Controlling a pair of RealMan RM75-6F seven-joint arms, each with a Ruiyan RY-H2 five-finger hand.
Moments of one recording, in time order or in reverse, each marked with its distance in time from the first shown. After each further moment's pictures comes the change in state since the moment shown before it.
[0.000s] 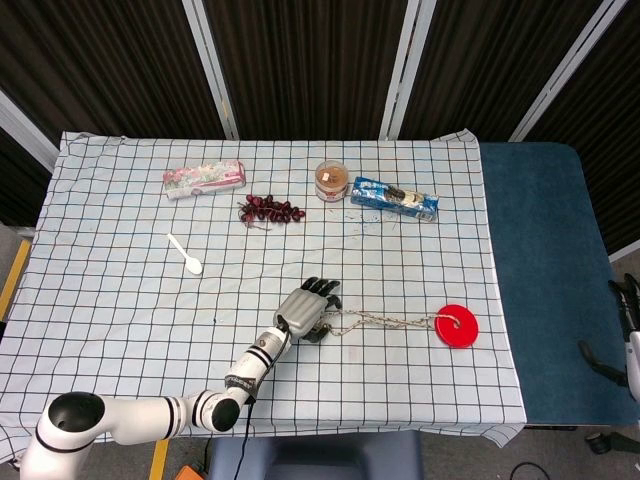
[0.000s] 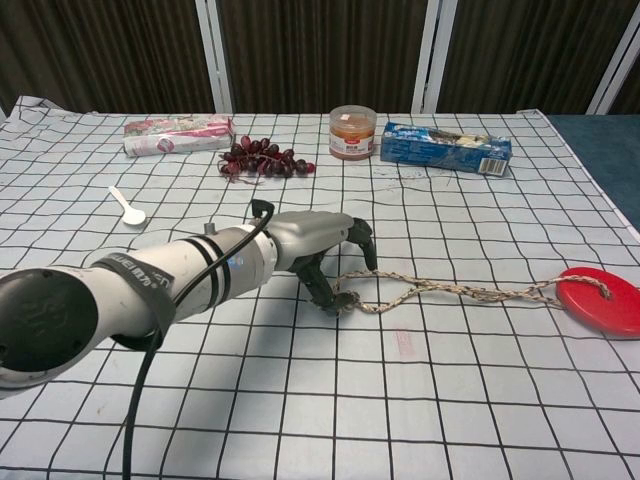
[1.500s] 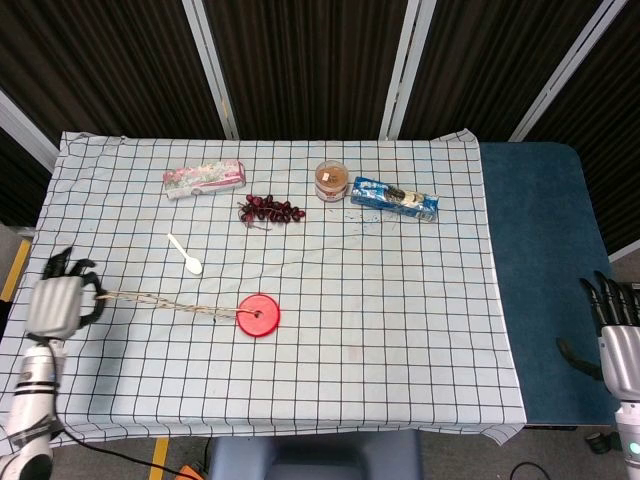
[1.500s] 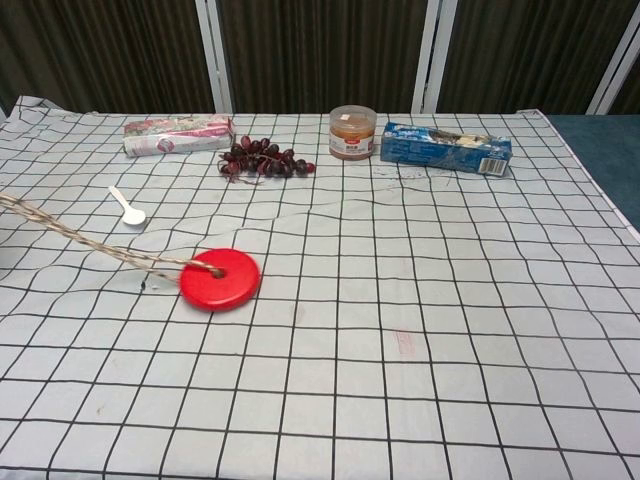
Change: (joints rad) left arm 0.557 0.712 0.227 -0.317 0.190 0.622 -0.249; right arm 0.034 -0.035 0.000 -0.007 -0.029 -0.040 -0.038
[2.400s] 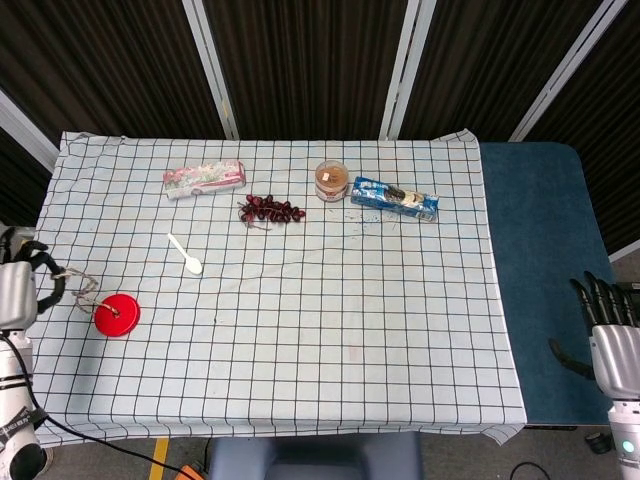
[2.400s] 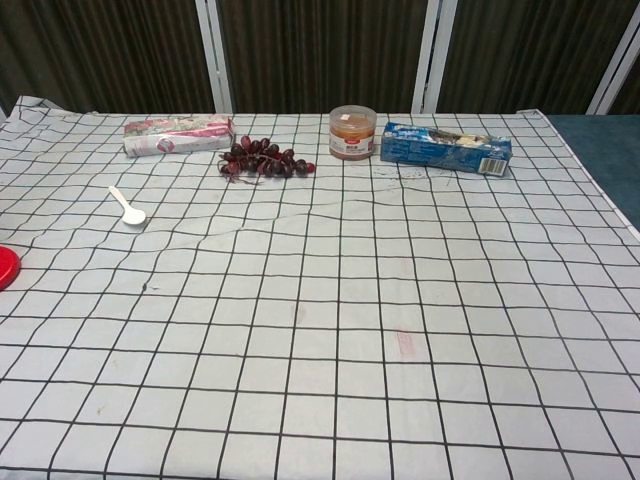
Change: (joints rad) left arm 0.068 -0.028 -0.140 0.085 0.056 0.052 -0.038; right arm 0.009 0.000 -0.009 -0.019 -0.002 -0.014 -0.016
